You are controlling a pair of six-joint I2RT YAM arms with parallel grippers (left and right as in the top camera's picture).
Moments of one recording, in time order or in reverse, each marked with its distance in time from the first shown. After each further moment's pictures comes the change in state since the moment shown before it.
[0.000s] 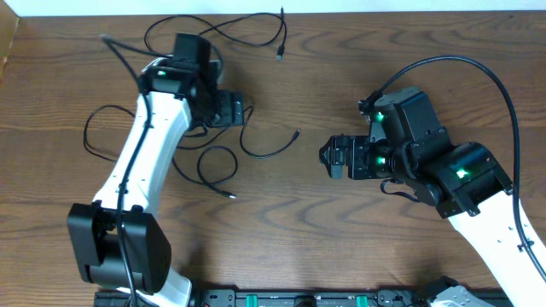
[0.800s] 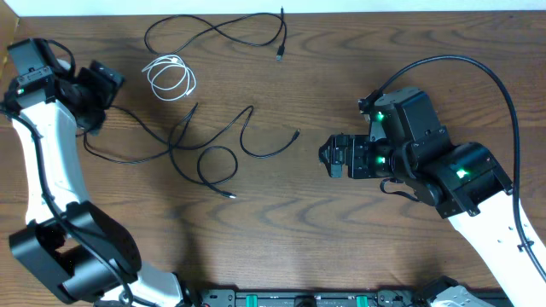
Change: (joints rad) left arm 0.600 0.011 0.062 0.151 0.208 -0.402; right arm 0.000 0.000 0.000 0.008 0.000 0.000
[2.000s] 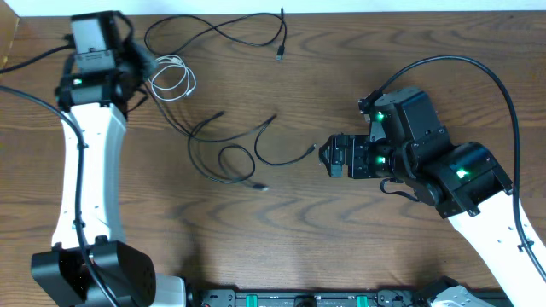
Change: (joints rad) left arm -0.273 -0.121 0.000 0.131 -0.422 -0.035; right arm 0.000 0.000 0.000 0.000 0.000 0.000
